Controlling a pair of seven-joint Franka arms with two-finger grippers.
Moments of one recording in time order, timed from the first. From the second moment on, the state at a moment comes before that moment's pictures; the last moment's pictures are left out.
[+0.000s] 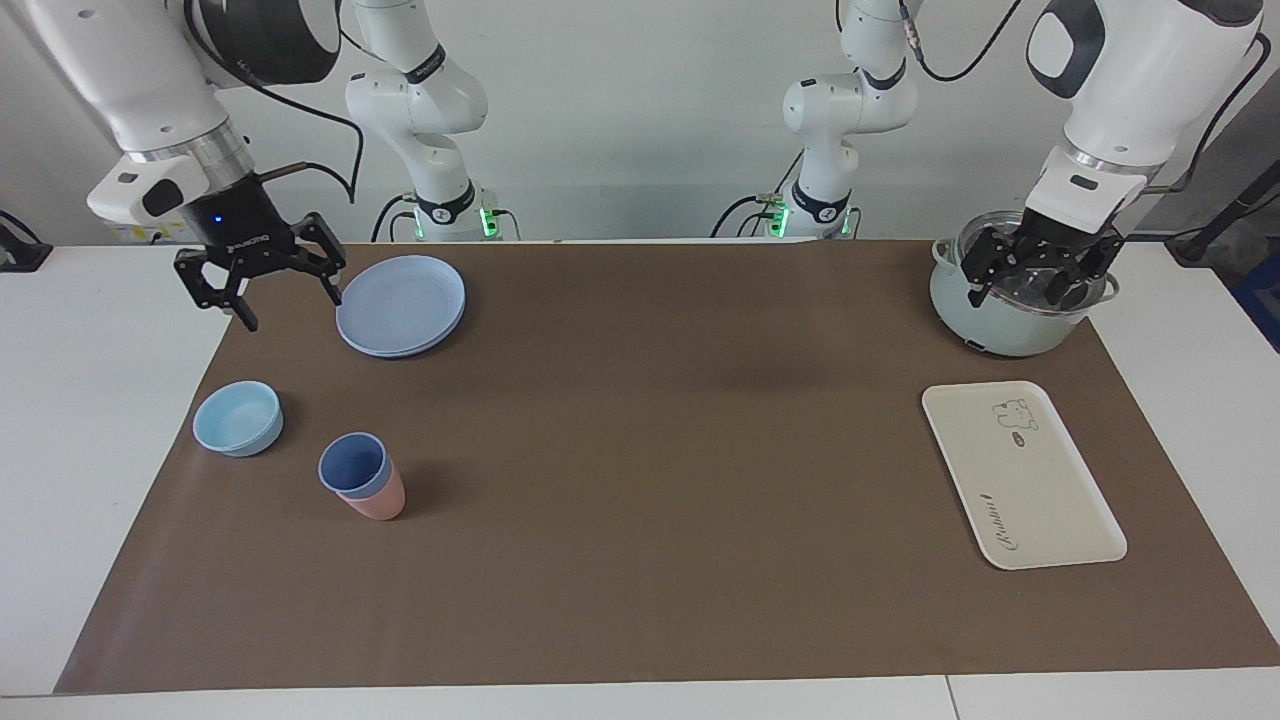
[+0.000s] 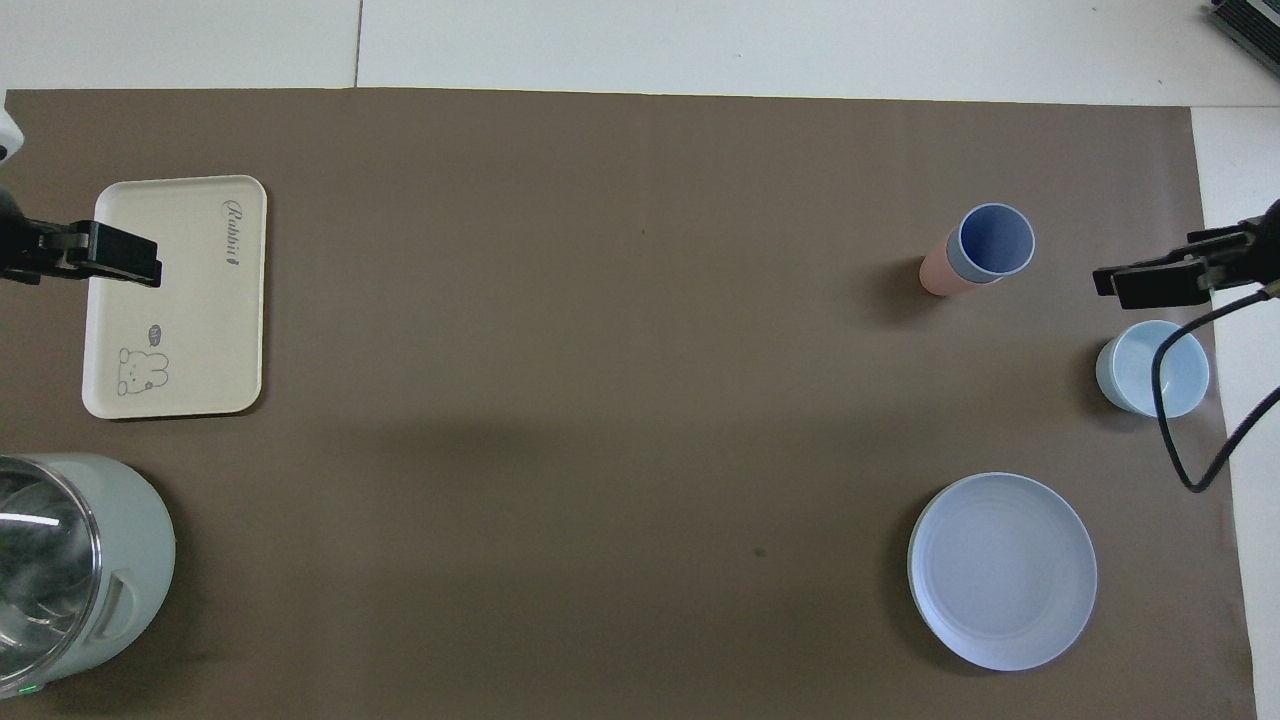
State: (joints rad) left arm 0.01 0.06 -0.08 -1.52 0.04 1.65 0.02; right arm -0.08 -0.03 -0.02 -1.72 0.20 1.91 -0.56
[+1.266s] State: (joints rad) left arm 0.01 0.06 -0.08 -1.52 0.04 1.65 0.02; right arm -0.29 0.33 -0.02 -1.88 1.04 2.10 -1.83
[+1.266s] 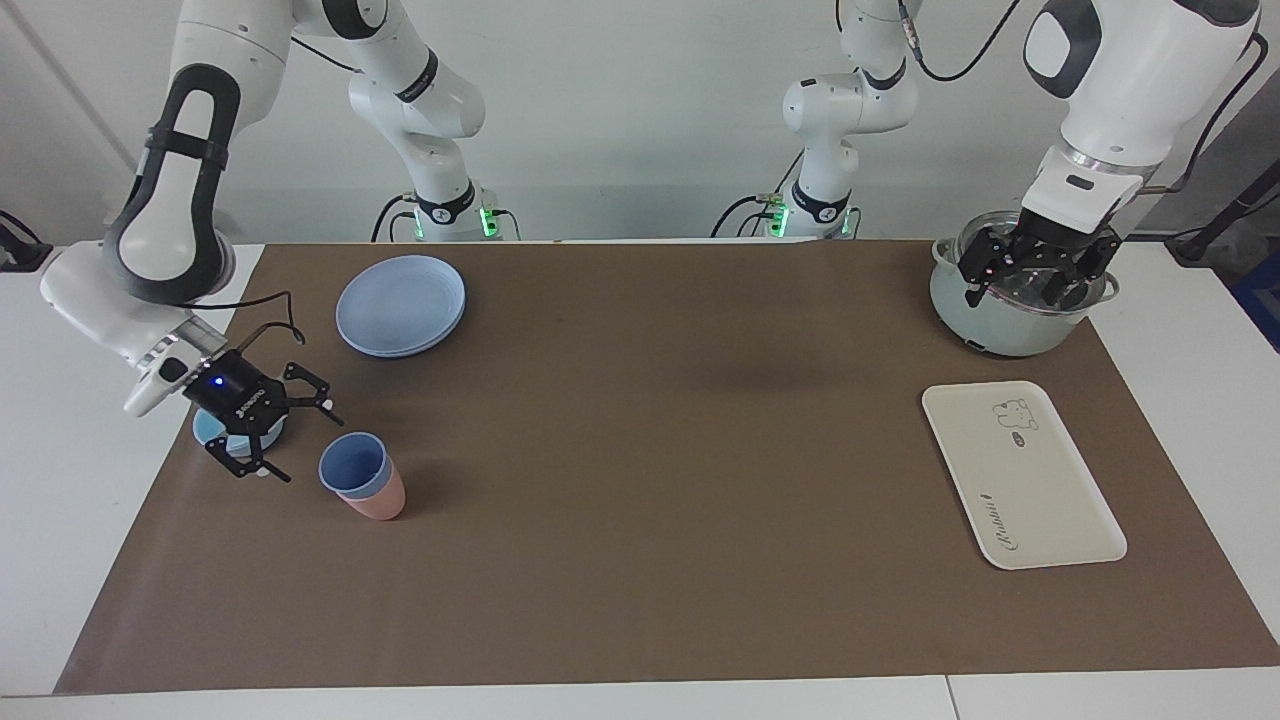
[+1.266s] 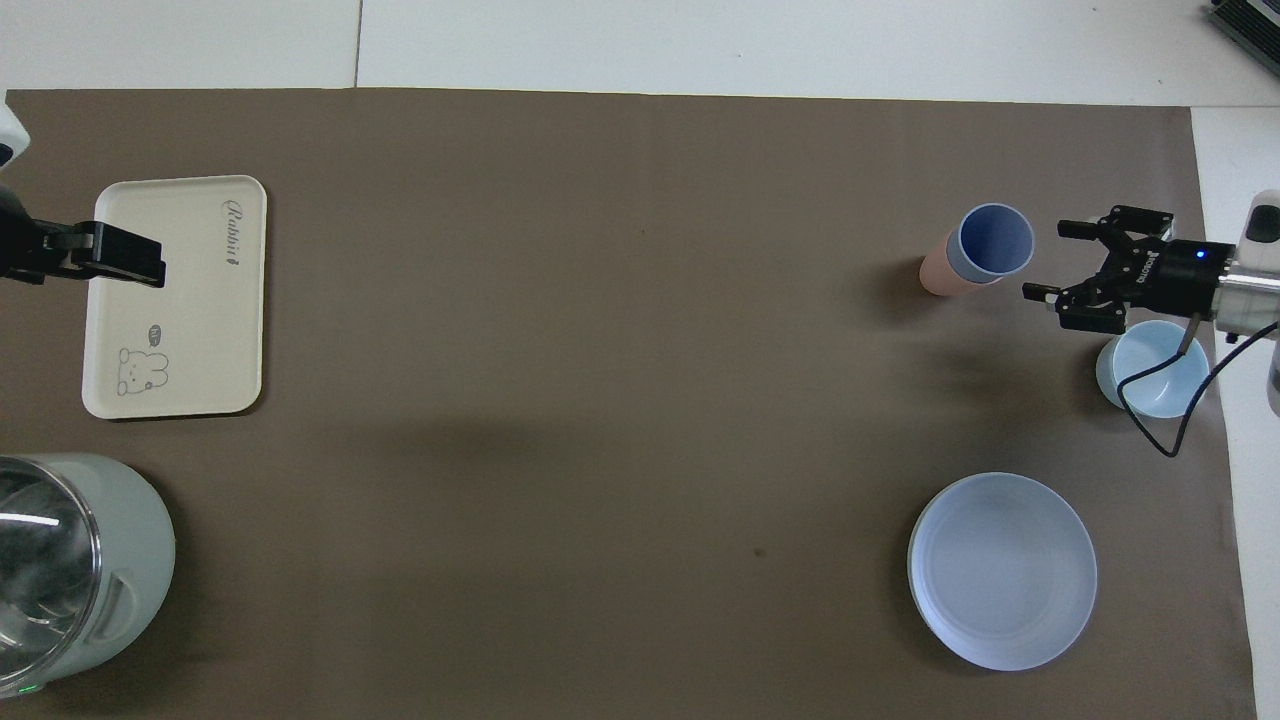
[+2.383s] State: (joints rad) left arm 0.01 0.06 -0.08 -1.52 0.04 1.65 0.02; right arm -0.23 0.44 -0.01 -1.94 1.44 2.13 -2.25
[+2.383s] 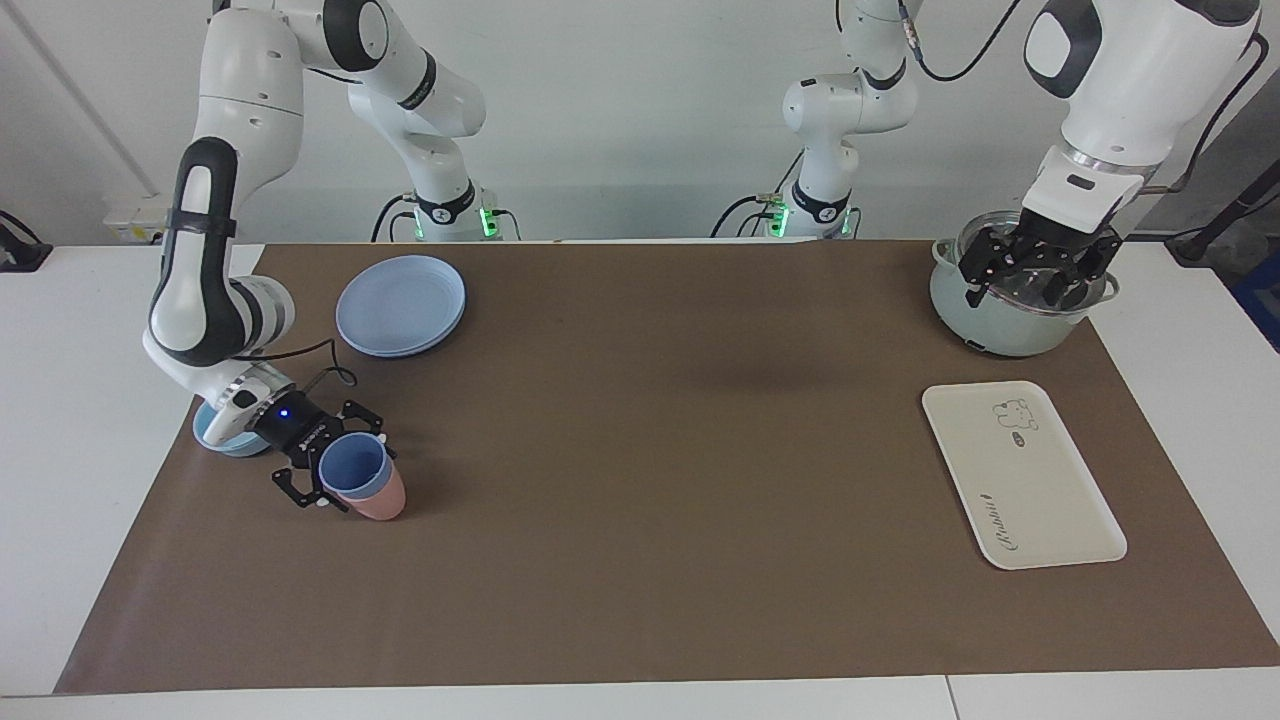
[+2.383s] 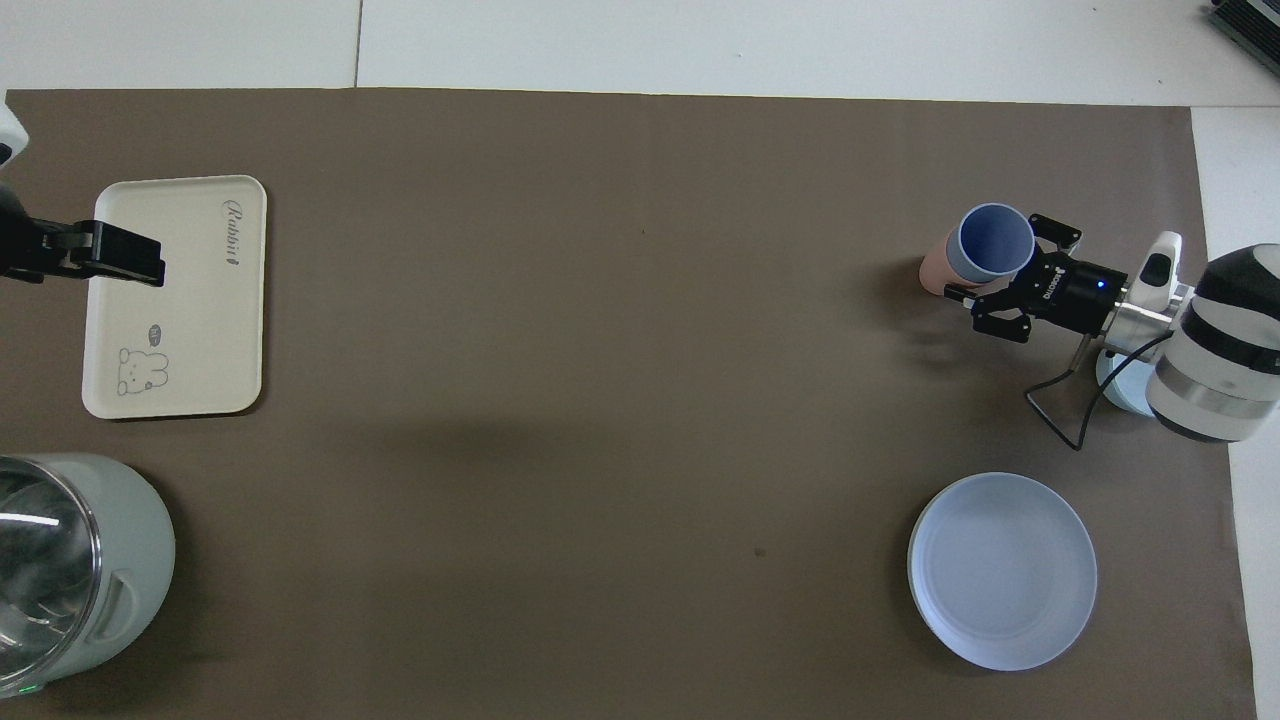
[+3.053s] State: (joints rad) left arm 0.01 0.06 -0.07 -1.53 0.00 1.65 0.02; right arm -0.19 0.44 -0.01 -1.97 1.56 2.18 -2.31
